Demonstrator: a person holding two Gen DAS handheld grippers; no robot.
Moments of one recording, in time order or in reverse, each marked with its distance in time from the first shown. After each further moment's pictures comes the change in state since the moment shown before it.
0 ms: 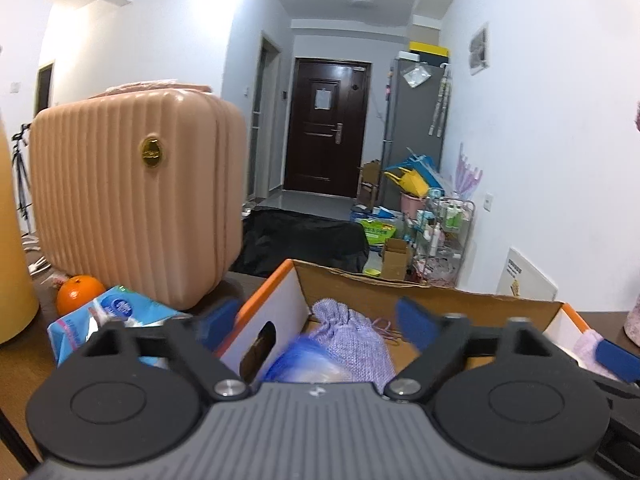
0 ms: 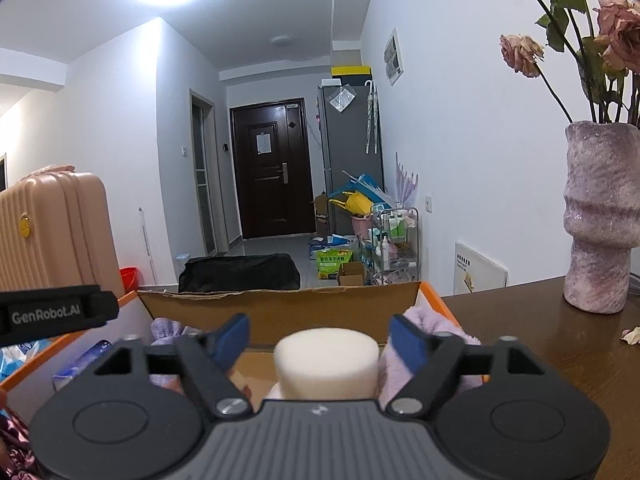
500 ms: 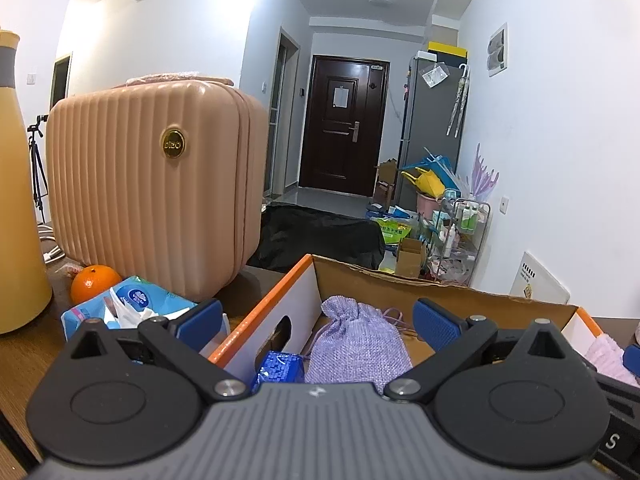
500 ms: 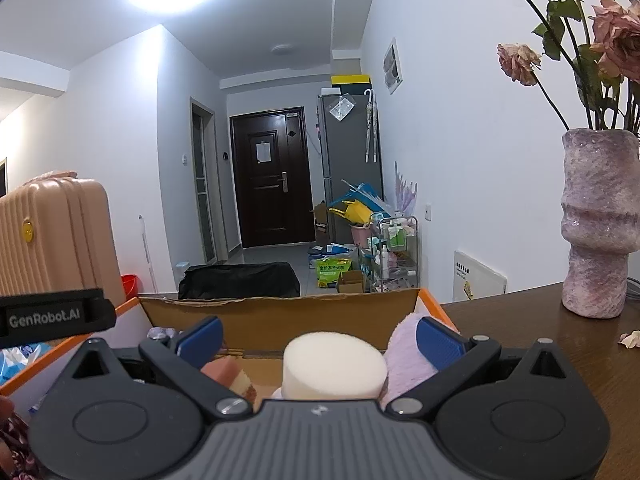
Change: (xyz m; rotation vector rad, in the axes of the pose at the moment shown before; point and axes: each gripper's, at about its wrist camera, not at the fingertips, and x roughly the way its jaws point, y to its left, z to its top) left arm 0.000 0.004 -0.003 -0.015 0.002 0.033; right arm -0.003 0.001 -0.002 -0.004 -0.028 -0.006
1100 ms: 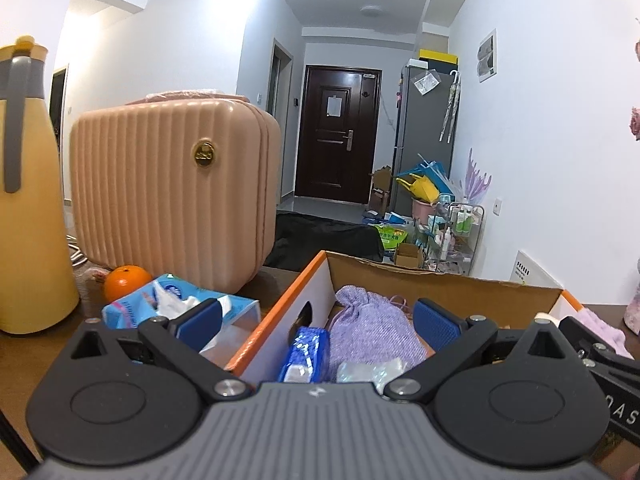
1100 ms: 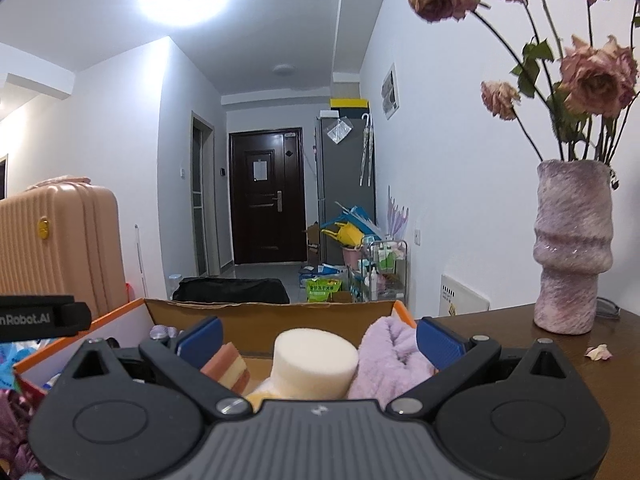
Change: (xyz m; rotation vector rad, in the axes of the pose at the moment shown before) left arm -0.049 0.021 -0.011 0.028 -0.031 -0.014; right arm -0.050 0.000 -0.009 -0.049 -0.073 -0.025
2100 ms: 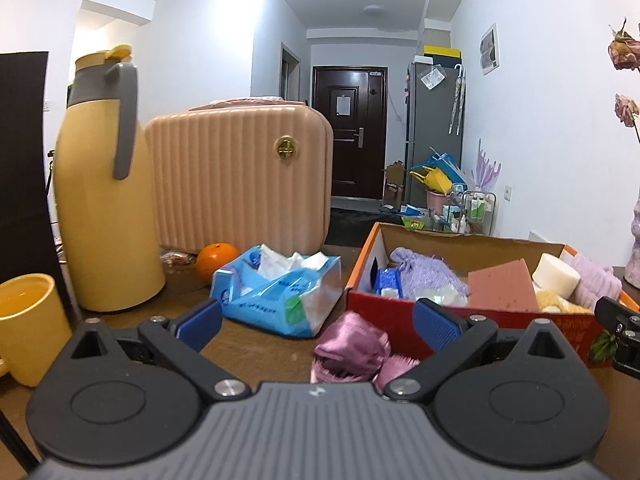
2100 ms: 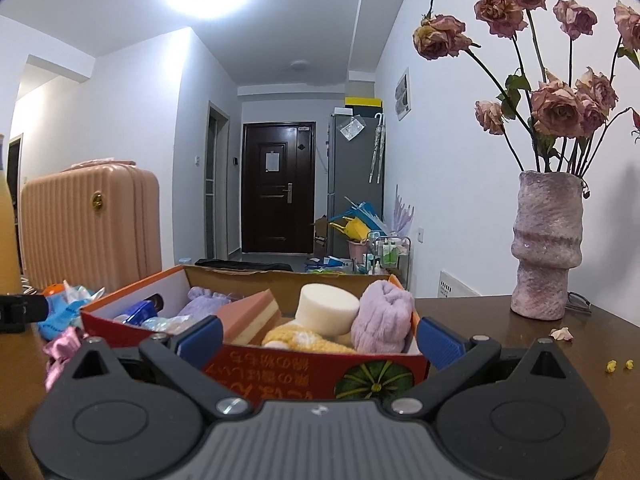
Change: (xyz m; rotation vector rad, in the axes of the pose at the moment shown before) left arm -0.092 0.062 -0.031 0.051 0.006 0.042; right arm -0.093 0.012 -0.019 -0.059 0.027 0.019
